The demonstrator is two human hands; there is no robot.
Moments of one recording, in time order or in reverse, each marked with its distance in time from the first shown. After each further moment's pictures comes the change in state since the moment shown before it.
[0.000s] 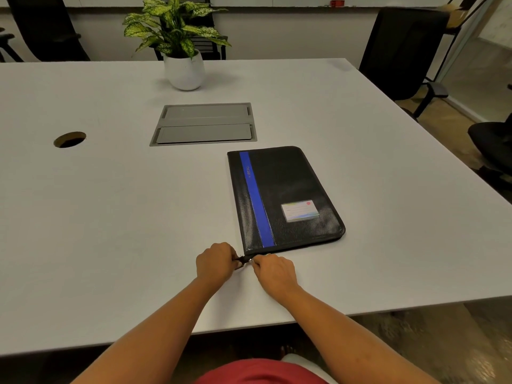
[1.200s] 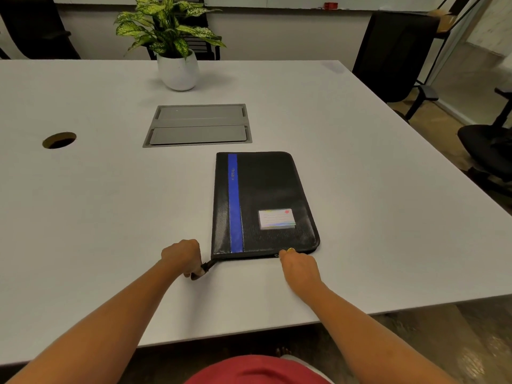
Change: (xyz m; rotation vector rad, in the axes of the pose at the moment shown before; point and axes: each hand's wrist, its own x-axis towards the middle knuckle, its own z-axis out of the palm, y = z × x) left_hand 0.027 -0.041 -0.046 0.248 -0.328 -0.132; right_hand 0.006 0.056 -0.009 -0.275 0.098 -0.051
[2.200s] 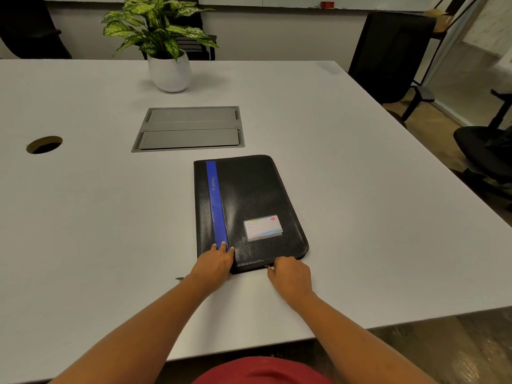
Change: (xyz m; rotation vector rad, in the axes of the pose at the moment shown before) left_hand 0.018 0.072 0.029 0.351 0.205 0.385; right_hand 0.011 0.003 -0.014 0.238 -0.131 0.274
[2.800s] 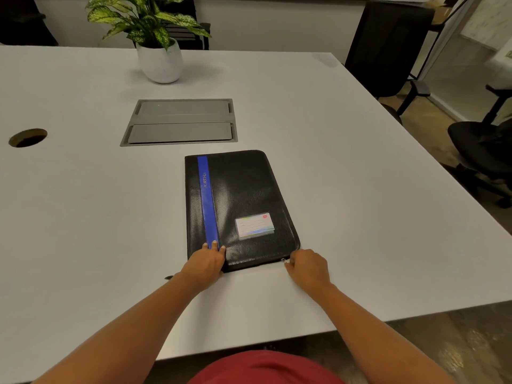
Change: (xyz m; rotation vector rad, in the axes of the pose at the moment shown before) left_hand 0.006 0.000 0.001 0.022 -0.045 0.020; right_hand 0.009 0.049 -0.022 -0.028 -0.028 0.056
